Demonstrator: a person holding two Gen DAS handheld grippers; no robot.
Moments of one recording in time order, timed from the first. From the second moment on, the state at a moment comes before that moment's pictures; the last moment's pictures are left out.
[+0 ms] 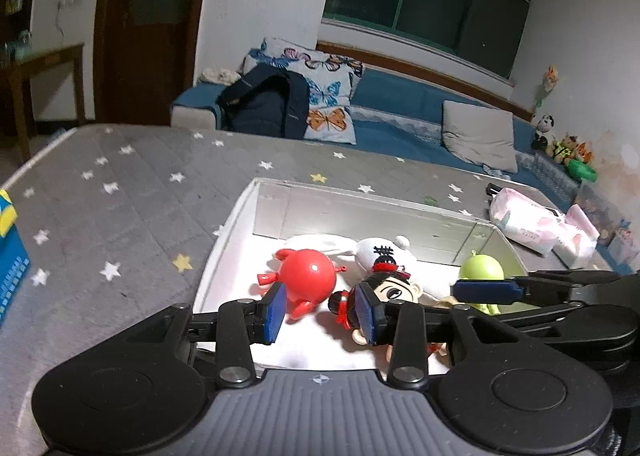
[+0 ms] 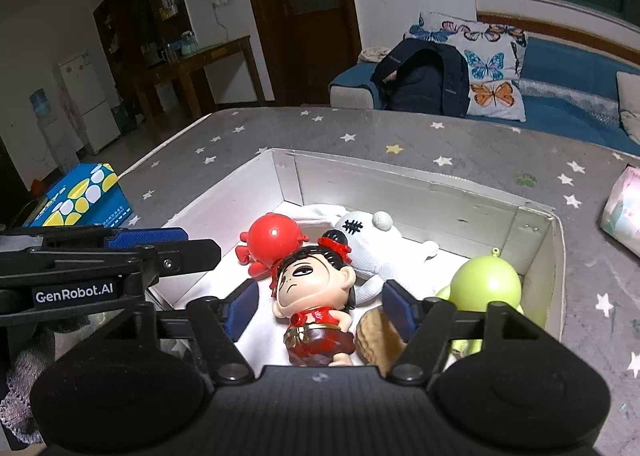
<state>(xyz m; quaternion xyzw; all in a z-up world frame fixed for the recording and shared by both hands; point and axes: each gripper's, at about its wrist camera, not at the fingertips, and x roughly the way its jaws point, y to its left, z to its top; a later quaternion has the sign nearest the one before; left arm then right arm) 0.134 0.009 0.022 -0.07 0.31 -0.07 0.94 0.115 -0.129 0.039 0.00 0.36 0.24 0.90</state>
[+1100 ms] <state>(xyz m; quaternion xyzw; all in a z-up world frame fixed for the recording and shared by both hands) 0.076 -0.003 0.024 -0.05 0.28 -0.03 0.96 0.043 -0.151 0.064 0.00 0.27 0.20 0.94</state>
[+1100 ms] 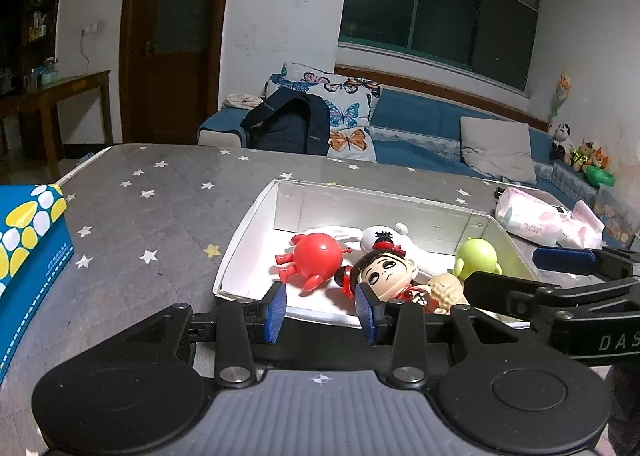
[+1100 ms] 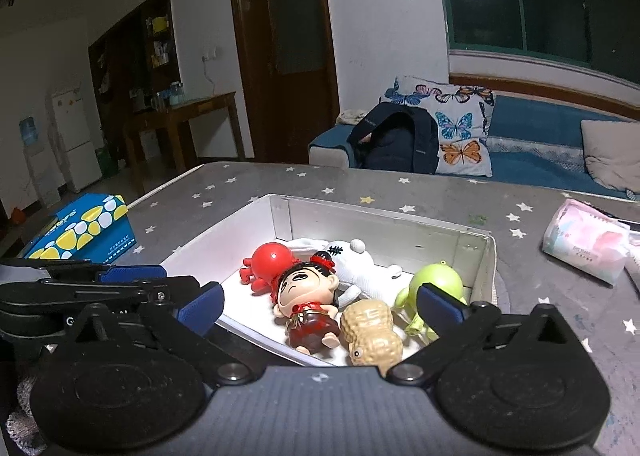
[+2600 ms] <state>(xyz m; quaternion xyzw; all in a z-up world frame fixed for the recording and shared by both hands) 0.036 -0.030 0.001 0.00 0.33 0.00 0.95 -0.018 -0.161 0.026 0.04 0.32 0.16 0.93</state>
